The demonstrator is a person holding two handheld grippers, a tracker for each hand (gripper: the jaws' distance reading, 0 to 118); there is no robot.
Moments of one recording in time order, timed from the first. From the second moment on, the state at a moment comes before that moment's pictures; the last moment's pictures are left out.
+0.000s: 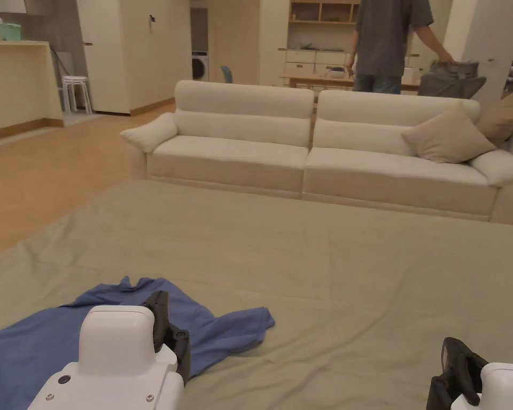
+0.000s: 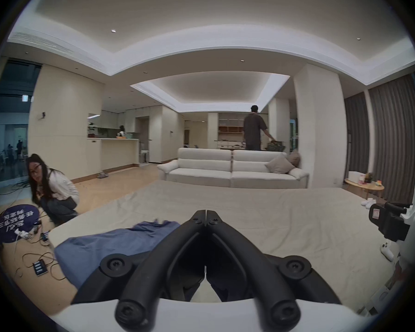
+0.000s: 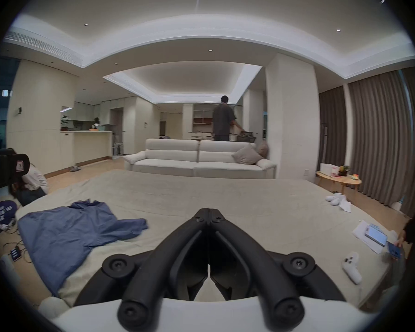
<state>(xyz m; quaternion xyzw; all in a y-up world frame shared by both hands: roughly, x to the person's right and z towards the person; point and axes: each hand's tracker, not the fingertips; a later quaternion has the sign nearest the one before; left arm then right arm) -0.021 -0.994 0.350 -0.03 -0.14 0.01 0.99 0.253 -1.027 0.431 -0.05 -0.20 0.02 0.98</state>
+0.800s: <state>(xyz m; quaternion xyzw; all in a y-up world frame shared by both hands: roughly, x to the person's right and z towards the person) -0.127 -1.070 0.236 -0.22 -0.02 0.02 0.98 0.150 -1.064 0.334 -0.12 -0.02 0.05 0.99</state>
